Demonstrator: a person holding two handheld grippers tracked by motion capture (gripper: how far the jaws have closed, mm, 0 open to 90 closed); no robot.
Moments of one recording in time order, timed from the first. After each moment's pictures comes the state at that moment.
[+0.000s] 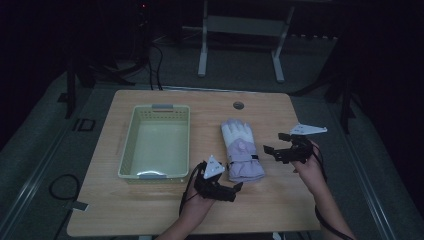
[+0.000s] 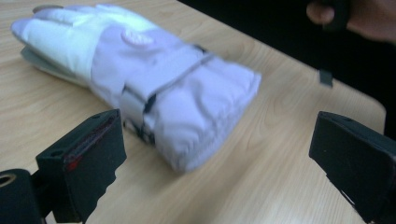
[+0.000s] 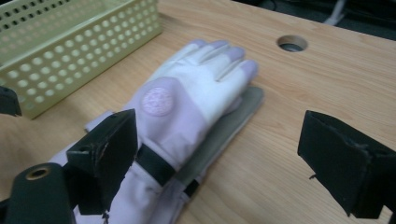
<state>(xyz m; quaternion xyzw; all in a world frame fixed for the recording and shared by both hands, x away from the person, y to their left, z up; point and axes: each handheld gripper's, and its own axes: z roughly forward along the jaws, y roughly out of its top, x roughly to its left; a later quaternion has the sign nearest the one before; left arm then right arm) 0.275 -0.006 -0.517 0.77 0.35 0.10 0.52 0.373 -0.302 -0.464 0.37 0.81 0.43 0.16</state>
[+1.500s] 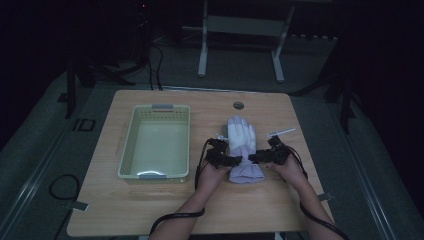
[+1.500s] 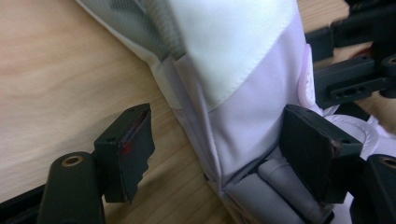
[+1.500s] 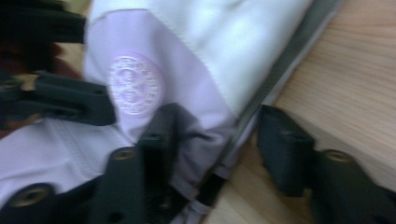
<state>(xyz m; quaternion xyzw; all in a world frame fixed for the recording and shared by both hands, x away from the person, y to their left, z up) 0.391 -0.035 -0.565 0.76 0.49 -0.01 0.42 0.421 -0.277 -0.547 0.43 0.83 0.36 -0.03</state>
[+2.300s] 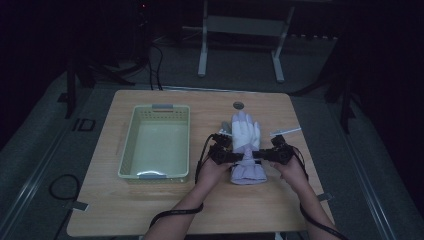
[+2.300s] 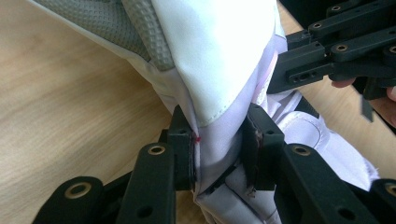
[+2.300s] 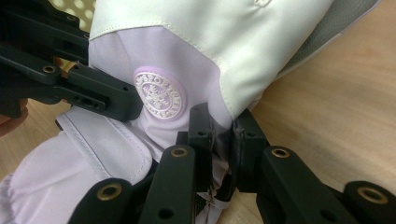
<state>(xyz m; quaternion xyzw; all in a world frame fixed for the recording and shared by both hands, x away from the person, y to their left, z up) 0.386 -0.037 -0.526 0.79 0.44 -0.03 0.44 0.398 -0.272 -0.510 0.43 0.83 0.37 0.03</state>
